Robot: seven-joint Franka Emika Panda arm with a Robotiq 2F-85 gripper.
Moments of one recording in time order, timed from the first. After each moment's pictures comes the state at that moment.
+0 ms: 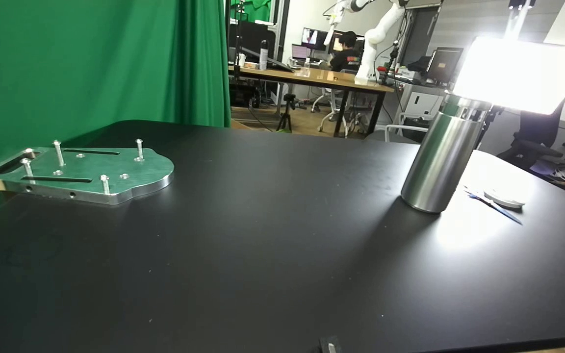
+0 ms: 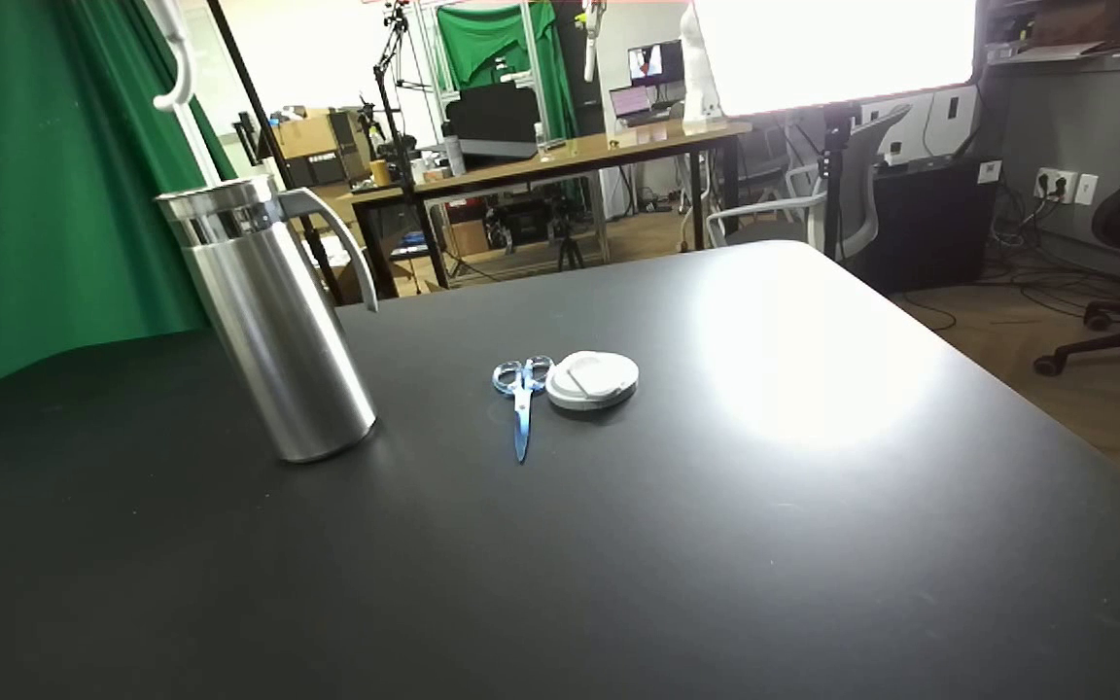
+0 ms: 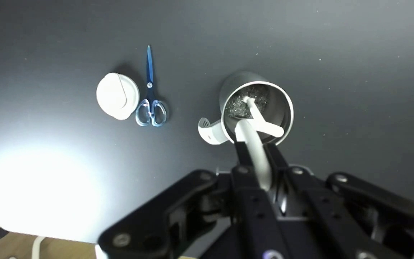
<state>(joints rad) -0.07 -0.14 -0.07 -2.00 -0.10 1.80 -0.25</state>
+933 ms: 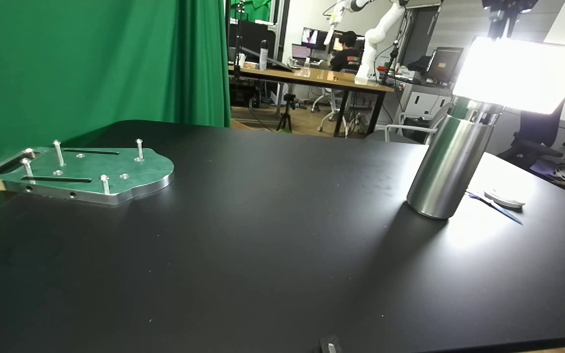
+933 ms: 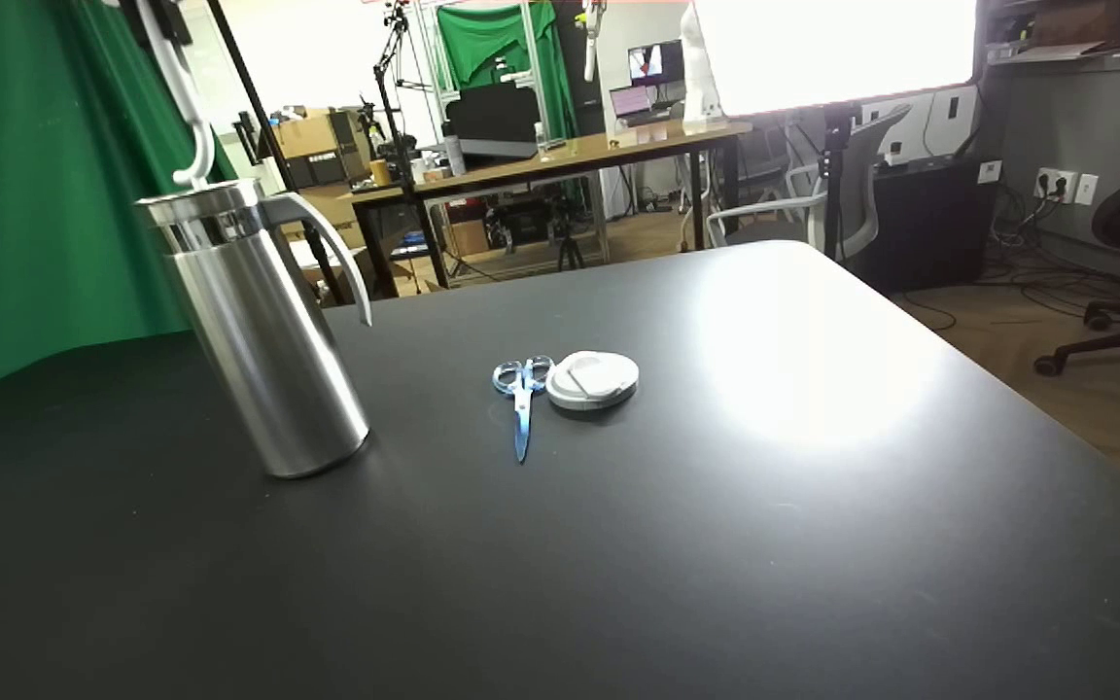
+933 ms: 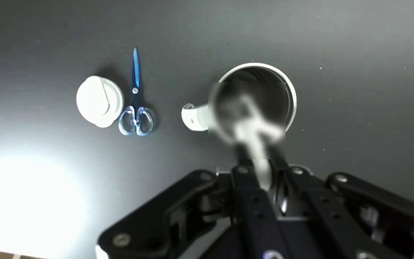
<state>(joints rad) -0.06 -0.08 -0.06 -2.05 -0.10 1.86 -0.25</state>
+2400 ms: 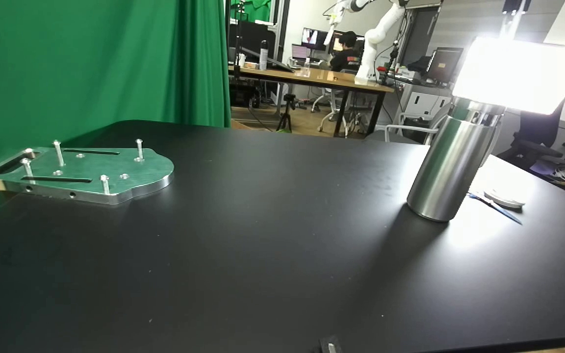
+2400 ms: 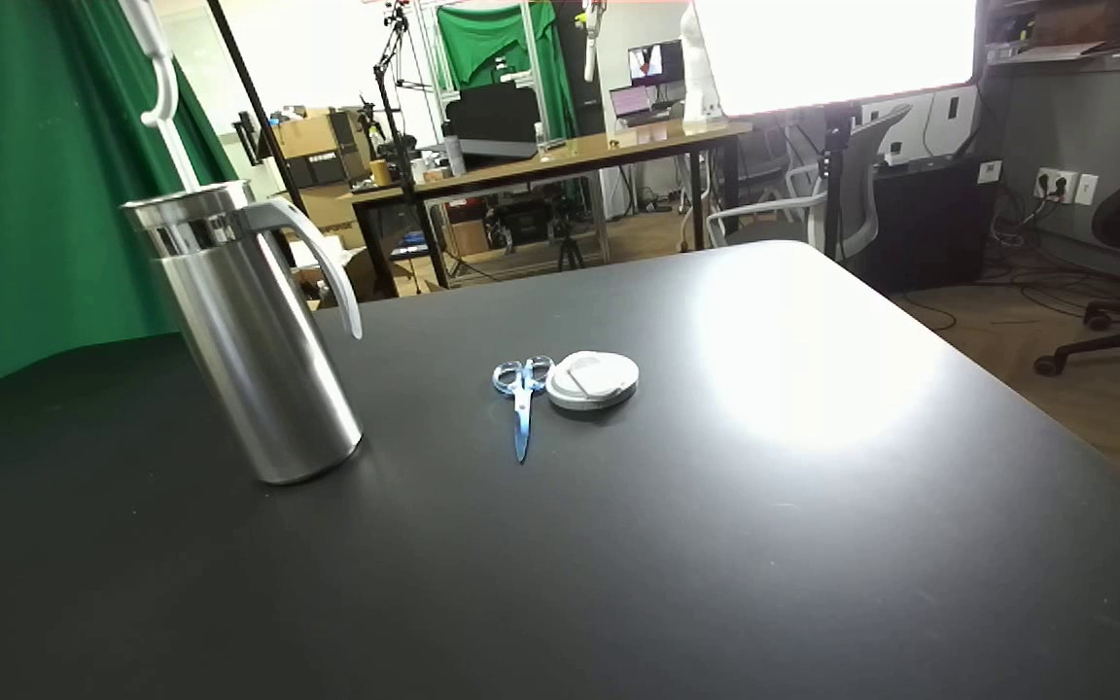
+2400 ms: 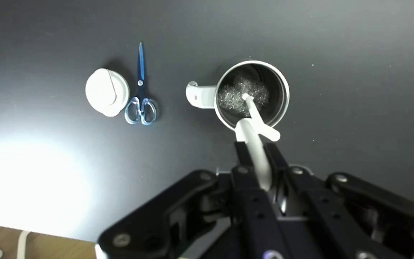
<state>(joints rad) -0.06 -0.17 -0.07 -2.05 -0.09 1.83 -0.27</state>
